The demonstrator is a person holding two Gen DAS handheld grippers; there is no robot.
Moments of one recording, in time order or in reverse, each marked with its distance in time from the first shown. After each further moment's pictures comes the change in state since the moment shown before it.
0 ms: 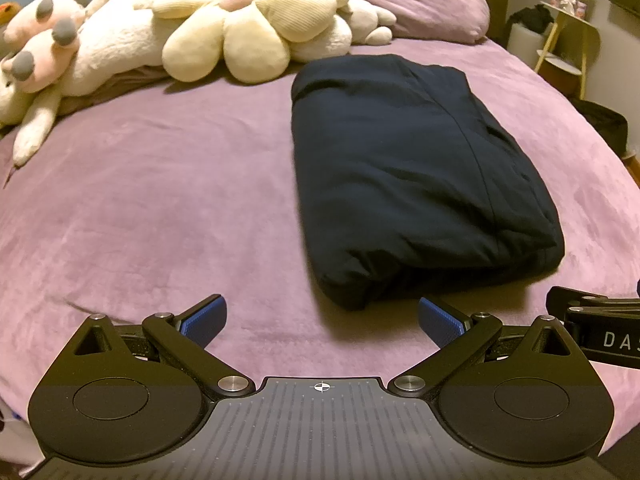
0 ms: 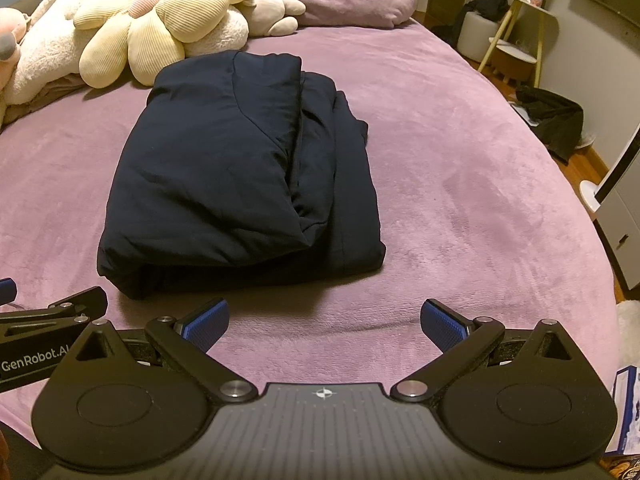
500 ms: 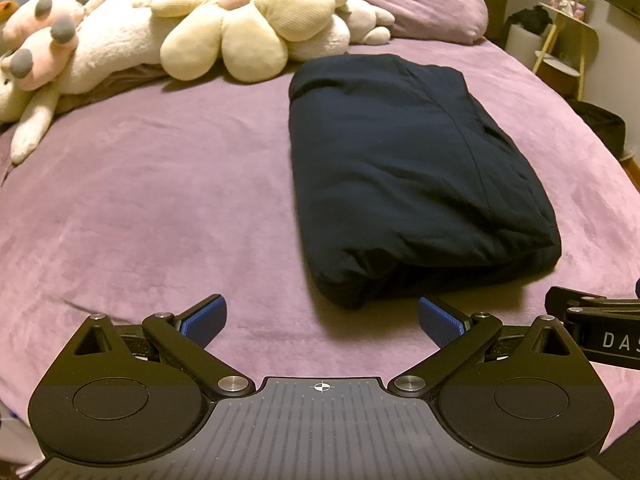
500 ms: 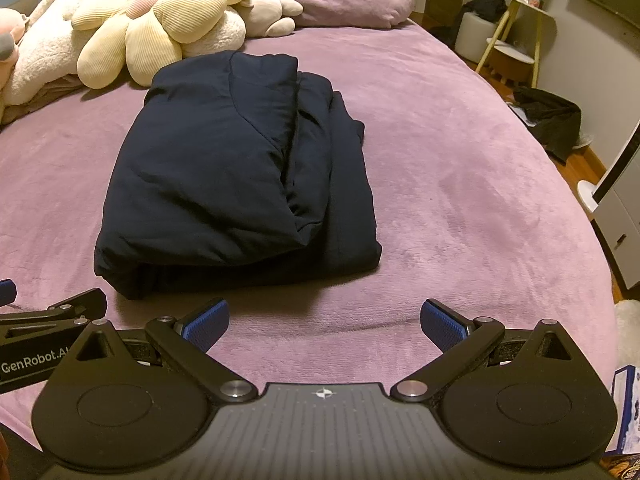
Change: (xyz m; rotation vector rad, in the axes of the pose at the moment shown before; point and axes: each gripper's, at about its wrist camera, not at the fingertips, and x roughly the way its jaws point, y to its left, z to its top) left arm 0.000 0.002 0.000 -0.004 0.003 -0.011; right arm -0.001 -0.001 -0.001 0.001 -0.003 -0.006
